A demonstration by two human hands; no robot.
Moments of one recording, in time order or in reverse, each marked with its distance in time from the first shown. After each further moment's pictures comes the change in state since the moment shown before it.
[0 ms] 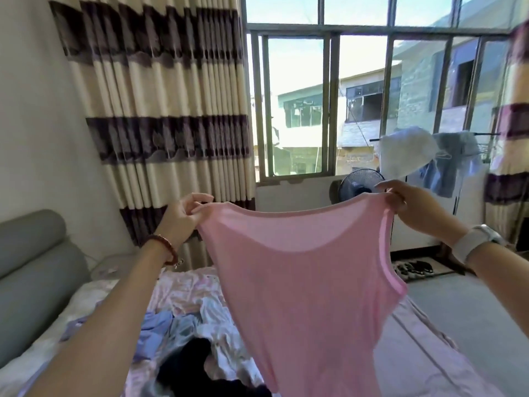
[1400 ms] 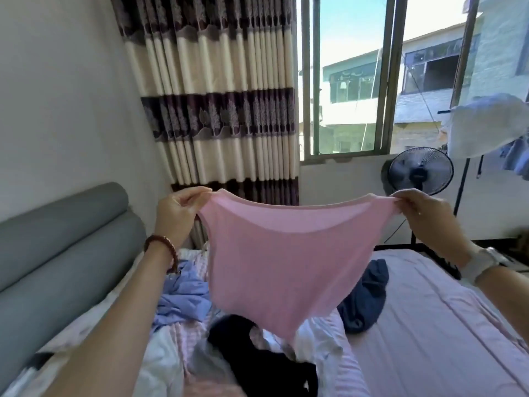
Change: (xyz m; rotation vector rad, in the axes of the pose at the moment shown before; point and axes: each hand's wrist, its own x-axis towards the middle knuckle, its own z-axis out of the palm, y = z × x) left_hand -0.020 -0.040 -0.075 0.105 0.337 -0.015; right_hand 0.010 -0.027 0.122 0.143 0.207 -0.172
